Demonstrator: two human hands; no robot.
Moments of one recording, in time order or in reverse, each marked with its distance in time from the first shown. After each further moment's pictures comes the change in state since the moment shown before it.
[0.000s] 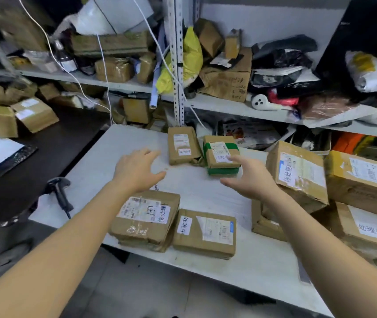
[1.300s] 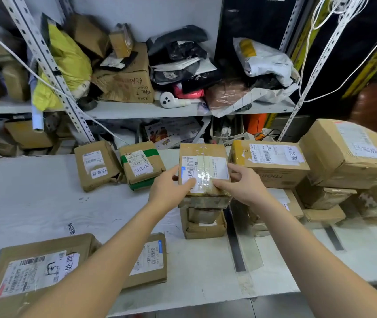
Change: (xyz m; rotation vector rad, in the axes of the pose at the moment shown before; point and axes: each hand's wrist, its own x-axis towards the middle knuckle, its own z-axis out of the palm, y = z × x) left_hand 0.066 0.290 0.070 -0.934 -0.241 0.076; right_hand -0.049 0.180 -0.076 0.631 0.174 0.443
